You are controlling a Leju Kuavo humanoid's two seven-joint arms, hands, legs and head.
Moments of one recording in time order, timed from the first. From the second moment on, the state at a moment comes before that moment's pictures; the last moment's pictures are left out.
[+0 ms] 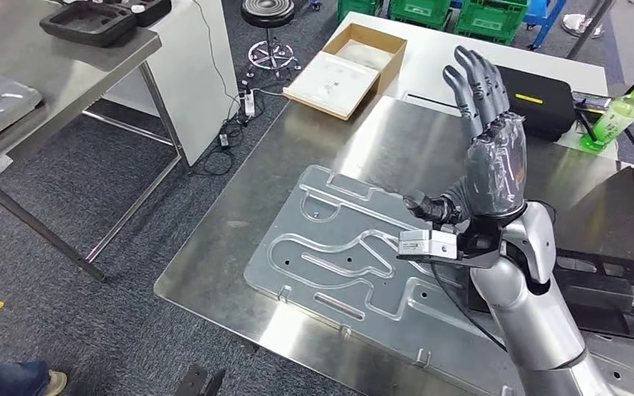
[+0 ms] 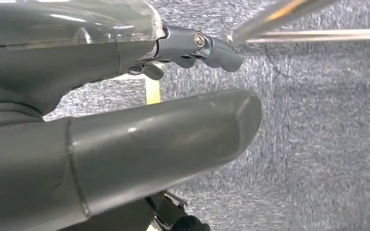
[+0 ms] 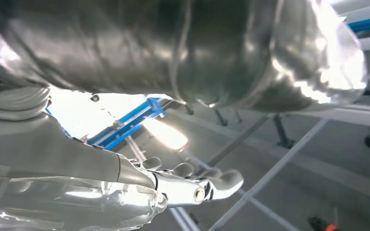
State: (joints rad) left arm -0.13 -0.09 -0.17 -0.29 -0.16 -0.01 -0.54; right arm -0.50 -0.20 0.29 -1.81 0.74 -0.41 -0.29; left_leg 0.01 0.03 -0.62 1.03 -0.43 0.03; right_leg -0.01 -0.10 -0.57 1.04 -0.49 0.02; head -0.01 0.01
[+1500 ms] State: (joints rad) left arm -0.14 -0.10 -0.17 -0.29 -0.16 -0.01 -0.54; right arm -0.51 -0.21 0.29 -1.80 0.74 -0.41 -0.28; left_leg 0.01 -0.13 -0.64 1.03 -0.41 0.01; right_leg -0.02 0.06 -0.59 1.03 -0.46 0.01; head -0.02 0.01
